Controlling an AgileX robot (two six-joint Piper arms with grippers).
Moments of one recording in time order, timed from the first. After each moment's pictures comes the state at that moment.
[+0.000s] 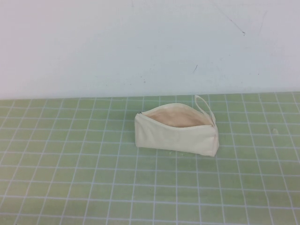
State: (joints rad) right arm 0.84 0.49 -0.43 -0.37 0.48 0.28; left arm 0.04 -0.01 0.02 -0.11 0.37 0.02
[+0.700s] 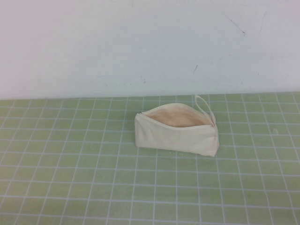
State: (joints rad) right arm 0.01 0.05 -0.13 -0.02 0.34 -0.07; left arm 0.04 -0.01 0.02 -0.11 0.37 0.02
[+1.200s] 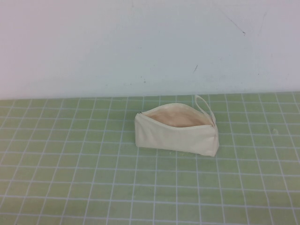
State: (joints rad) right arm -0.03 -0.01 0.03 -0.01 0.37 0.00; left arm 0.04 -0.01 0.02 -0.11 0.37 0.02
